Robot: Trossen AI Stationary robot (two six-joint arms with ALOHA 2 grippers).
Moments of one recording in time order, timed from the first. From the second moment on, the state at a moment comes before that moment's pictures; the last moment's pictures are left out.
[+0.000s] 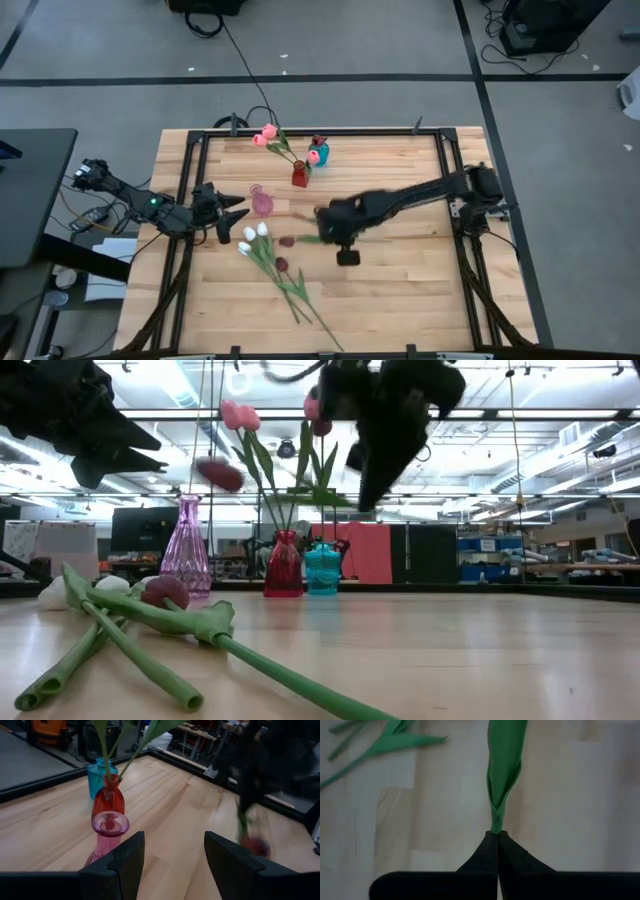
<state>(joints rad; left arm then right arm) -0.48 0.36 0.27 -0.26 -0.82 -0.59 0.11 1.86 1.48 -0.81 -0.06 0.05</state>
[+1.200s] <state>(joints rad) -0.48 0.36 0.27 -0.27 -0.88 -0.48 -0.68 1.60 1.15 0.34 -0.51 -0.12</state>
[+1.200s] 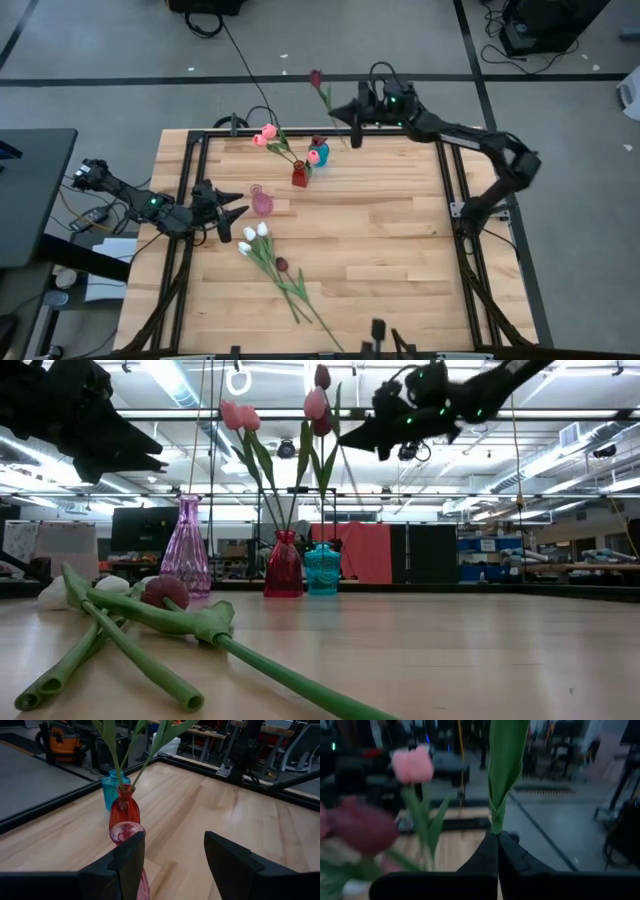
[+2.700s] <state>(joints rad) -0.48 0.36 0.27 -0.27 -0.87 -0.48 -0.67 1.88 1.15 0.73 -0.57 -0.02</state>
